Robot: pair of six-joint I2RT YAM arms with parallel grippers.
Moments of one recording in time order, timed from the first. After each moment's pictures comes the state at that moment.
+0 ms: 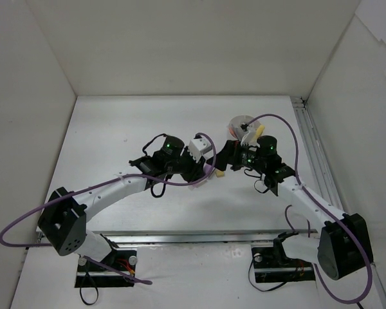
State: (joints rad) left arm -0.78 1.46 1.07 -0.18 0.35 0.01; right arm 0.35 1.19 0.68 0.14 -0.60 0.52
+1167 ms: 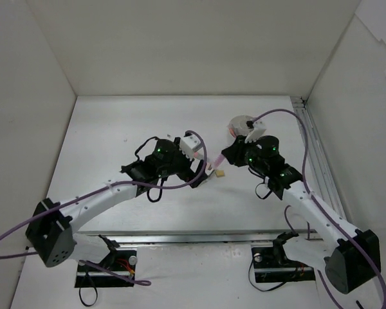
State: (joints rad) left arm -0.79 1.40 1.05 -0.13 0.24 -0.05; right arm 0.44 1.11 0.75 -0.01 -0.27 0.40
